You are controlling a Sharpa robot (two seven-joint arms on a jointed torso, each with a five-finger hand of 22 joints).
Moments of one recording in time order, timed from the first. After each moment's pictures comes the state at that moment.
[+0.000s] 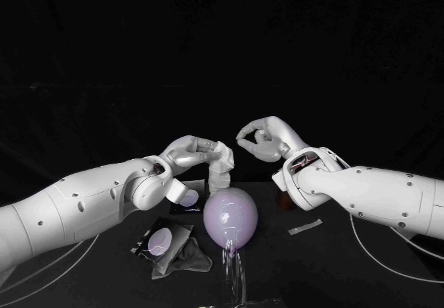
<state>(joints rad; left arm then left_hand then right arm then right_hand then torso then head) 1.32 -0.58 -0.07 1.23 -0.29 0.00 0.31 1.42 0.01 0.83 -0.09 0.04 0.91 0.14 0.16 0.13 0.82 0.15 0.73 0.34 0.71 0.11 0.87 0.62 0.15 0.47 0.21 0.96 0.75 1.39 -0.76 -0.15 1.54 -0.99 -0.79 0.04 1.29 -0.06 0.60 0.00 0.05 1.01 0.07 0.40 0.52 1.47 -0.01 1.39 1.31 1.47 -0.06 1.57 1.31 0.01 1.47 0.05 1.54 1.31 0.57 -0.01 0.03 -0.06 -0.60</state>
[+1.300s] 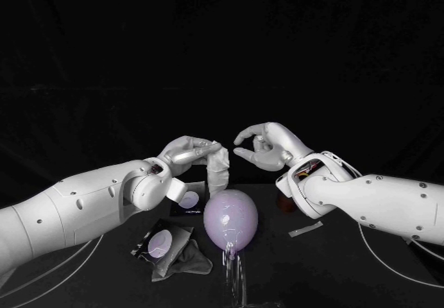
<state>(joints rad) 1.32 -0.58 -0.07 1.22 -0.16 -0.02 0.31 1.32 -0.06 0.54 0.08 0.04 1.05 0.09 0.30 0.24 0.96 0.08 0.75 0.22 0.80 0.05 0.97 0.51 0.18 0.74 0.22 0.68 0.48 1.39 -0.81 -0.15 1.60 -1.12 -0.78 0.09 1.22 -0.16 0.51 0.02 0.05 0.92 0.13 0.30 0.56 1.40 0.04 1.17 1.31 1.47 -0.03 1.54 1.31 0.03 1.47 0.08 1.42 1.31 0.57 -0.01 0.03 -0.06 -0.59</state>
